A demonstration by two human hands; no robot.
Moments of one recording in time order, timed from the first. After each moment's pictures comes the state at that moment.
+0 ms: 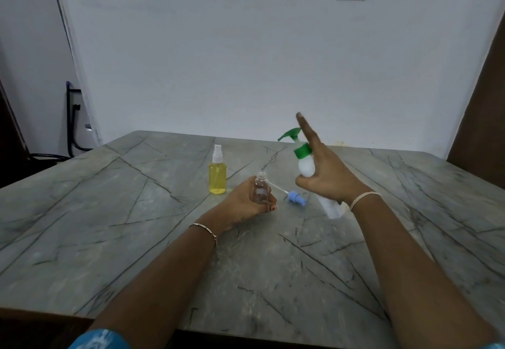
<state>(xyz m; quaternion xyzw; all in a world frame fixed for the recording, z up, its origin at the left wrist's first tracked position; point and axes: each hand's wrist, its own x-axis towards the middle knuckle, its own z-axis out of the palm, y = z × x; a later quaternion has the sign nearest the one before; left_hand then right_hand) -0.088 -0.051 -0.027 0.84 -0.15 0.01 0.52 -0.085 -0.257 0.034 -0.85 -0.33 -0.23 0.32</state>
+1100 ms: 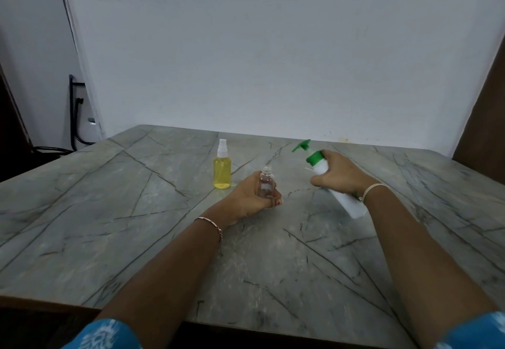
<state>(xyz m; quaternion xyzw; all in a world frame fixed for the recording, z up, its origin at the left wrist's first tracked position) -0.094 -0.053 -0.026 0.81 -0.16 0.02 0.57 -0.062 -0.277 0.022 -0.94 -0.14 -0.10 0.30</state>
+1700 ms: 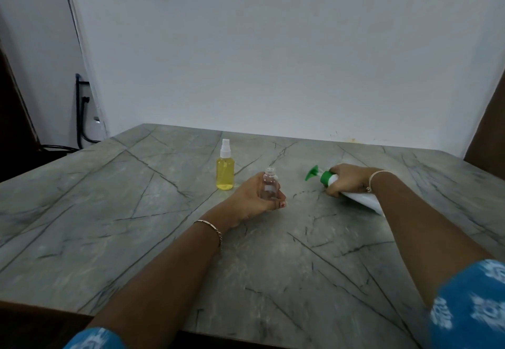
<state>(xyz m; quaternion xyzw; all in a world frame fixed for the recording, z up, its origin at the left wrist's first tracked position) -0.092 -0.050 -0.027 0.80 -0.17 0.00 0.57 -0.014 -0.297 0.020 -0.98 -0.08 0.08 0.14</state>
